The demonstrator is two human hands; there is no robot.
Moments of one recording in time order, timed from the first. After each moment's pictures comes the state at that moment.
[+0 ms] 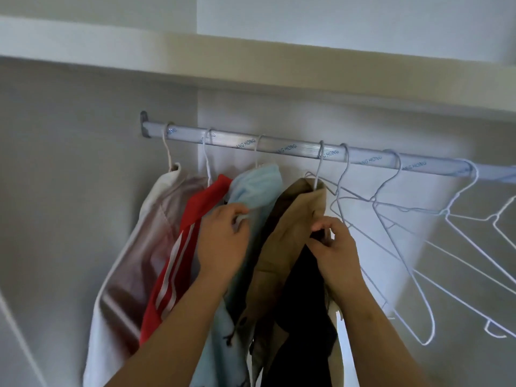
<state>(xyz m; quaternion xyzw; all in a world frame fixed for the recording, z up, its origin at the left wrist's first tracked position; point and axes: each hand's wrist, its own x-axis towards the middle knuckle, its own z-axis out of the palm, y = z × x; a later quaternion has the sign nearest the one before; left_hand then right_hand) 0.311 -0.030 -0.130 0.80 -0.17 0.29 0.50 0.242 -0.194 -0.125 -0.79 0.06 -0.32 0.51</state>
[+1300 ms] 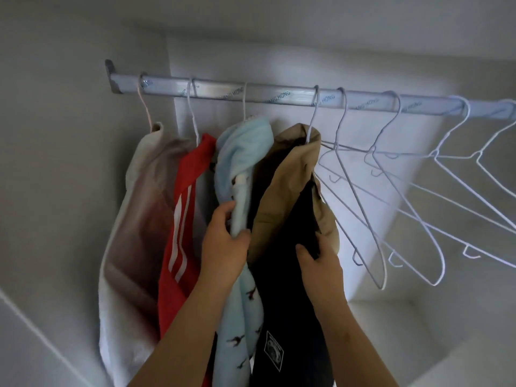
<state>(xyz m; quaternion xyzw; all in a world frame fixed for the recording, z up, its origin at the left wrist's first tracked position) 0.273 -0.014 -0.179 0.75 -0.11 0.03 0.65 0.199 -0.141 -0.193 -0.79 0.27 -0.23 0.51</state>
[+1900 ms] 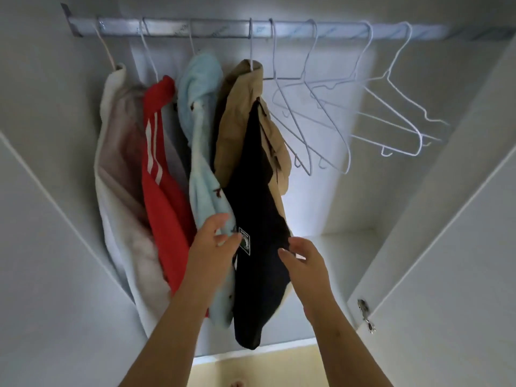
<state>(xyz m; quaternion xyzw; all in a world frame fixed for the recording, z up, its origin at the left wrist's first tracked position) 0.092 0.025 -0.232 0.77 -0.10 -0.08 0.62 0.011 -0.102 -0.261 -0.72 0.32 -0.15 0.59</state>
